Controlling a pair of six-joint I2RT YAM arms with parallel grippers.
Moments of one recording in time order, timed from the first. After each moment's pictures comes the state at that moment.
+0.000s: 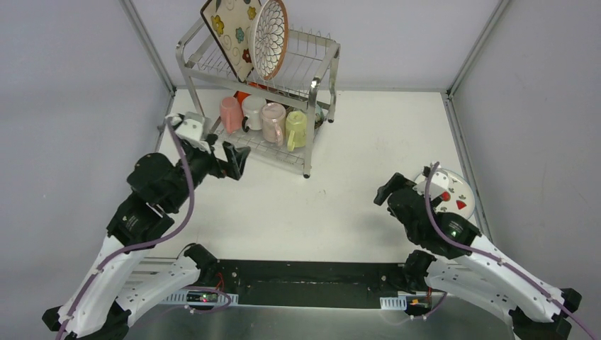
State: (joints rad) left arm -0.64 0.68 1.18 -0.42 -0.25 -0.06; right arm 0.93 0.56 0.71 -0.95 0.78 1.08
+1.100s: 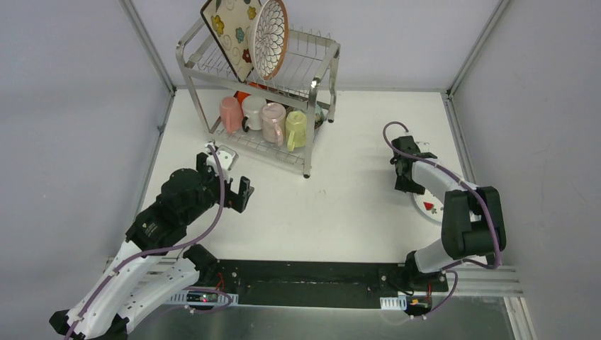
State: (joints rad) left arm -0.64 0.56 0.85 -0.61 -0.12 -0.02; right arm 0.18 1.48 0.85 -0.64 0.52 0.38
